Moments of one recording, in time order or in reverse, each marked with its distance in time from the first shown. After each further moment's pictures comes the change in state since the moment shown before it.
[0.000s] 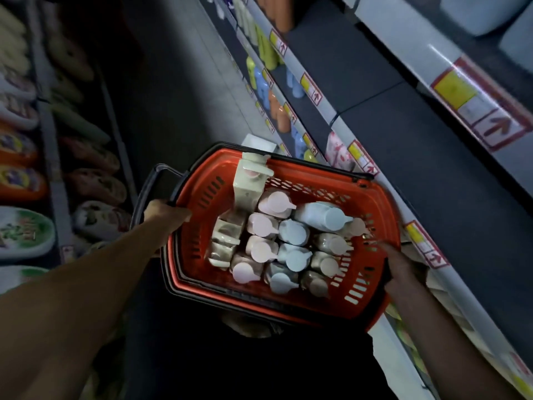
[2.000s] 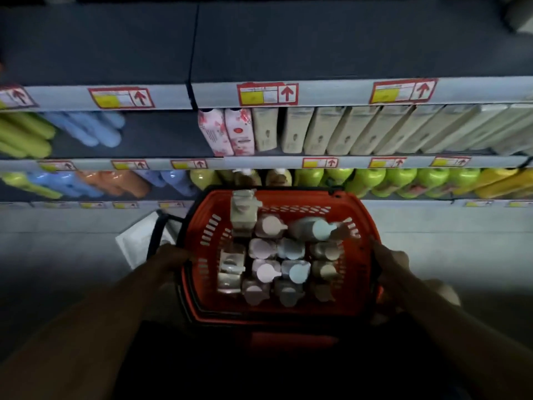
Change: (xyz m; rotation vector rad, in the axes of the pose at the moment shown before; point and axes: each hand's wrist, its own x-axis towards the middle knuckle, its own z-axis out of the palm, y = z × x) left_hand 0.288 0.095 0.278 0.811 -0.793 0.430; right_hand 0.147 0.269 0.099 0.532 0.648 0.113
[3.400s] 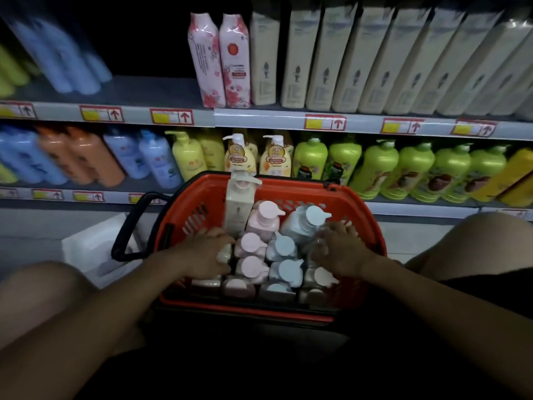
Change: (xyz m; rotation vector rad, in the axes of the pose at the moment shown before) left_hand 0.093 -0.081 0.159 1.169 0.115 0.972; right_hand 0.083 0.112 0.115 -1.339 -0.029 -1.049
